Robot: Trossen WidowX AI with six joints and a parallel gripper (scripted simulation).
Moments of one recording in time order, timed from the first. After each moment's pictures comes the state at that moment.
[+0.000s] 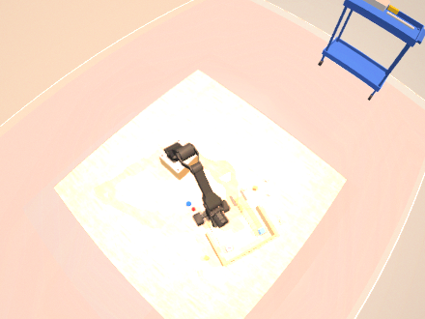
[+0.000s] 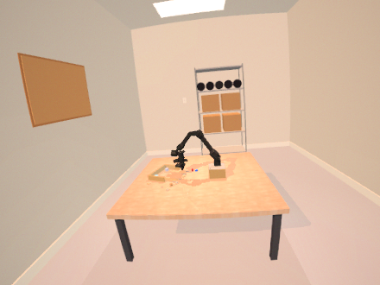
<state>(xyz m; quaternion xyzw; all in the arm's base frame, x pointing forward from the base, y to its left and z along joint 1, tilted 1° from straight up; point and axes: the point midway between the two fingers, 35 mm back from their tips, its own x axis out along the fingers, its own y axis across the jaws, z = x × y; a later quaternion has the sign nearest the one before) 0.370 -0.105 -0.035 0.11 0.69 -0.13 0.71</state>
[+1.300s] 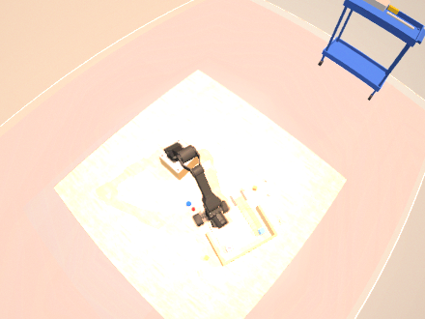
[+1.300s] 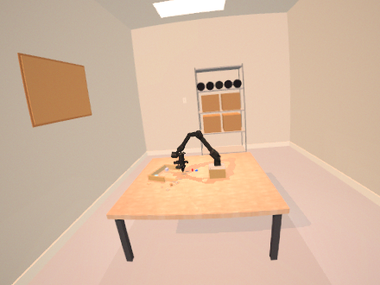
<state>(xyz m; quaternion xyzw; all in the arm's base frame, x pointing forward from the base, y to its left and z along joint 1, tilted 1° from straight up) 0.367 -0.105 -0.053 0.12 0.69 -0.13 0.70</state>
